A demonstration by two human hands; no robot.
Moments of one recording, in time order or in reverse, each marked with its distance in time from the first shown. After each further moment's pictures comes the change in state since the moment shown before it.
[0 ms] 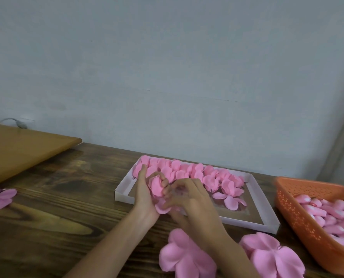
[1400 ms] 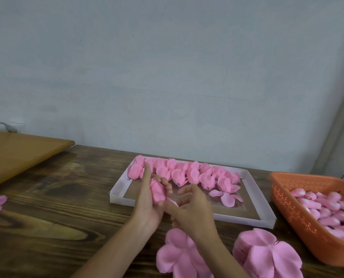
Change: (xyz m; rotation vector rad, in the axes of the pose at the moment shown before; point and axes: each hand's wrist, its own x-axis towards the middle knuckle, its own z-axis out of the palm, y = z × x) left_hand -0.013 -0.010 0.013 0.036 -0.040 0.059; right_hand 0.001 -0.008 0.011 0.658 0.018 0.867
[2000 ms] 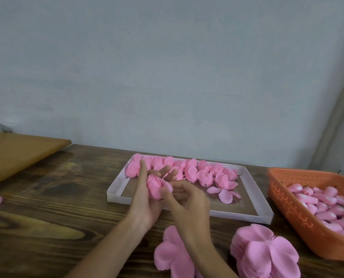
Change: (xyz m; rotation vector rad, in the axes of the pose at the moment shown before) left_hand 0.009 -0.003 -0.013 -0.073 -0.126 -0.048; right_hand -0.013 -0.009 0.009 0.088 0.134 -0.278
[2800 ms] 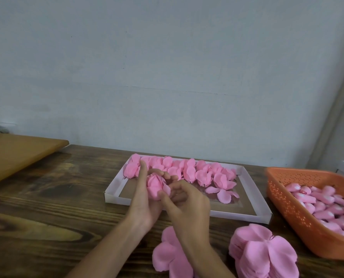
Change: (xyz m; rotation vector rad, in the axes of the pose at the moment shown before) left_hand 0.000 -0.004 -0.001 0.122 -0.090 0.053; right_hand 0.001 0.006 0.001 -0.209 0.081 -0.081
